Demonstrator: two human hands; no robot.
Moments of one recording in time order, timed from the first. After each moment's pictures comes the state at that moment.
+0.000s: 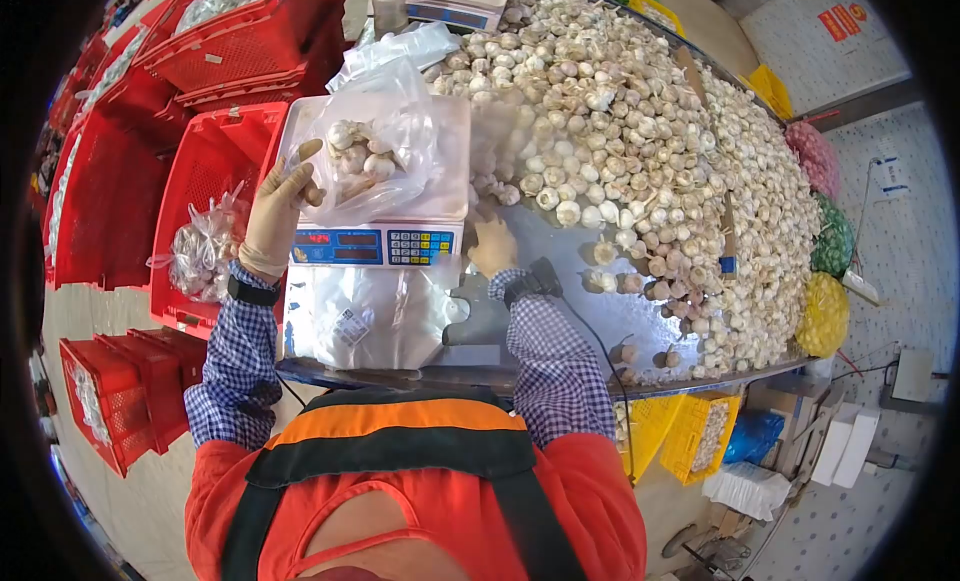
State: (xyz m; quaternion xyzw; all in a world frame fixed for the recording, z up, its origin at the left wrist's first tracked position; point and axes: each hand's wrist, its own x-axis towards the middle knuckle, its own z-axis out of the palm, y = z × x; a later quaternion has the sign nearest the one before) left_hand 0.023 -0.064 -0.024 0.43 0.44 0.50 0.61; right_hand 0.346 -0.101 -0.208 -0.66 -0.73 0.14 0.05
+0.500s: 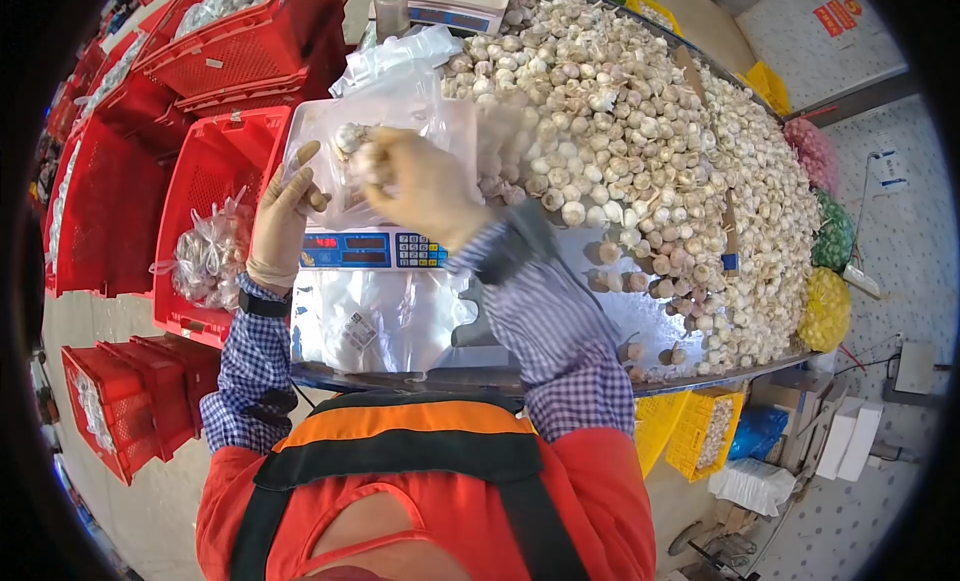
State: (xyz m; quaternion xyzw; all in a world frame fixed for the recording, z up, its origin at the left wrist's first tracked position) left_hand 0.023 -0.074 -0.019 0.40 0.41 0.54 0.62; right_hand 0.232 -0.064 0.009 -0.45 -0.78 0.20 0.38
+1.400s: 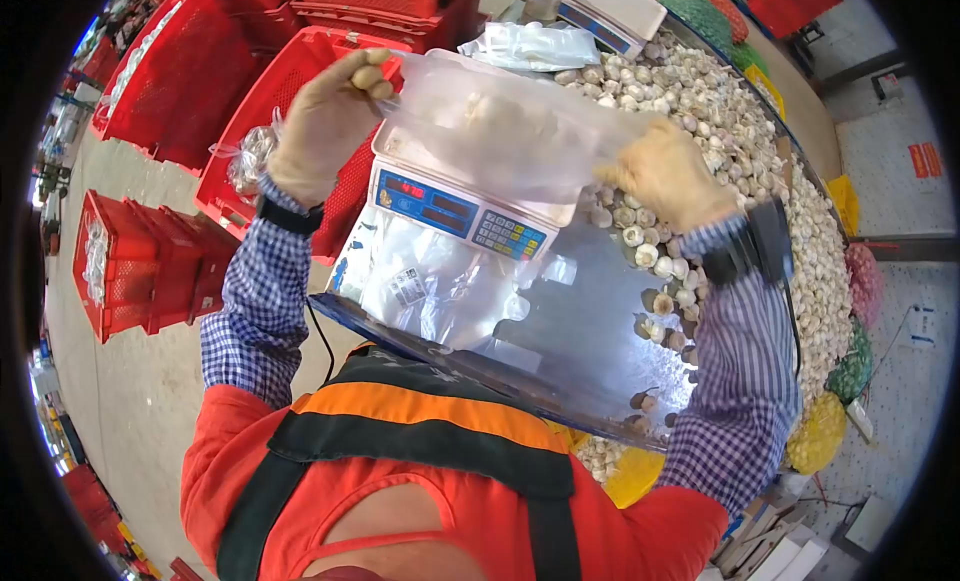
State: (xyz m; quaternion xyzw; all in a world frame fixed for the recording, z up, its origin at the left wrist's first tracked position) left_hand -0.030 -0.066 0.028 0.28 0.15 0.61 0.73; right_hand 0.335 -0.003 0.077 -0.30 -0.94 -0.08 -0.12
